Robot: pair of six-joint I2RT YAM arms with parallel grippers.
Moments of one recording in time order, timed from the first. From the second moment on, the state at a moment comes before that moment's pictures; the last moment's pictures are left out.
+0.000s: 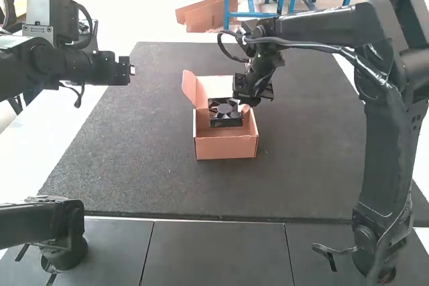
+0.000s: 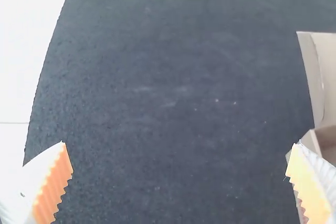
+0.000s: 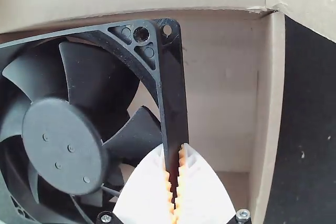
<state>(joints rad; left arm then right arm) -0.09 0.90 0.86 -0.50 -0.04 -0.08 0.58 1.93 1.56 -0.91 -0.11 0.48</state>
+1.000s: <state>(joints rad) -0.13 1.01 0.86 -0.40 0.01 -0.10 0.41 1.92 1.88 -1.02 -0.22 0.35</state>
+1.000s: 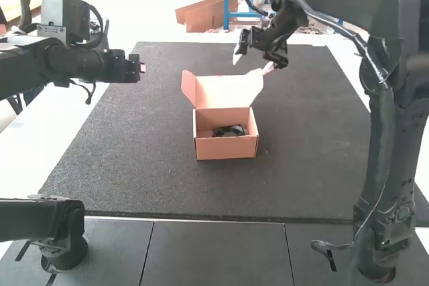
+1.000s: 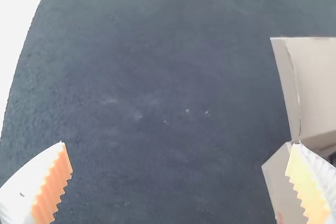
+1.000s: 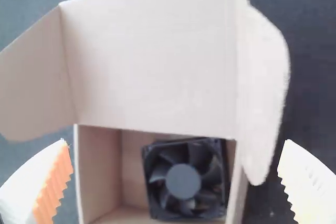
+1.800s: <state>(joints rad) -0.19 1.35 0.86 -0.15 0.00 -0.18 0.31 1.84 1.56 -0.61 -0.10 0.16</state>
